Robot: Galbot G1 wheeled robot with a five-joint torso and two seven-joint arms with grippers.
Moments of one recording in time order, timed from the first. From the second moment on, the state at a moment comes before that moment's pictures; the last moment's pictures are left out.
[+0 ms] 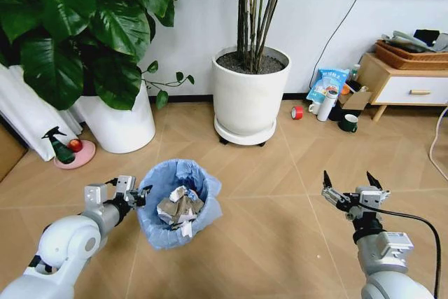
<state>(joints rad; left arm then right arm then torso) 1.36 -1.00 -0.59 -2.07 -0.72 0.73 -0.04 -1.74 1.31 0.69 2.30 0.15 -0.11 0.19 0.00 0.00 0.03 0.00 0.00</state>
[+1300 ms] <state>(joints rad) 1.41 -1.04 -0.60 -2.12 -0.68 0.72 -0.02 -1.79 1.31 0.66 2.31 0.12 -0.07 0.15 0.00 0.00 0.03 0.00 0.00</state>
